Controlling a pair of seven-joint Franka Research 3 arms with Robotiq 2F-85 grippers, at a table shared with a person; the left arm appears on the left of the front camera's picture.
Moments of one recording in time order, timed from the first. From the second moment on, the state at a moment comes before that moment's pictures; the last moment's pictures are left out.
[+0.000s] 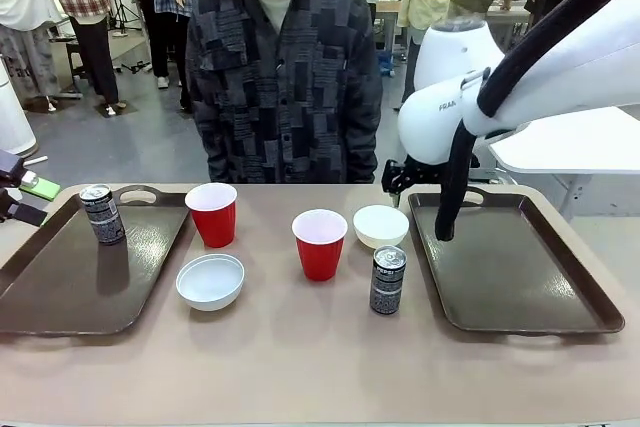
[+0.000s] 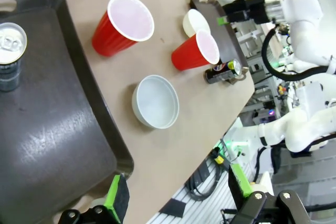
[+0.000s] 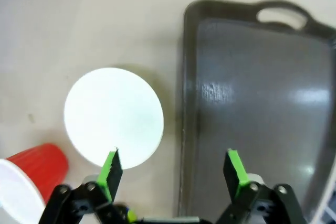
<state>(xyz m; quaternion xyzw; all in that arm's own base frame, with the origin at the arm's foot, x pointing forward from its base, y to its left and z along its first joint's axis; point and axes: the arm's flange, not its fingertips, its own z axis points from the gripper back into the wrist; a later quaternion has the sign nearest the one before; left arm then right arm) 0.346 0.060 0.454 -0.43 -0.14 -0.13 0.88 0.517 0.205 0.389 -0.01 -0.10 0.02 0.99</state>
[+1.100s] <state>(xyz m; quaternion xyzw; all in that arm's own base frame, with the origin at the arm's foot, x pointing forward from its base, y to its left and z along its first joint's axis) 0.346 0.060 0.454 -0.43 -0.14 -0.13 0.88 0.548 0.215 0.342 0.04 -0.09 0.06 0.99</state>
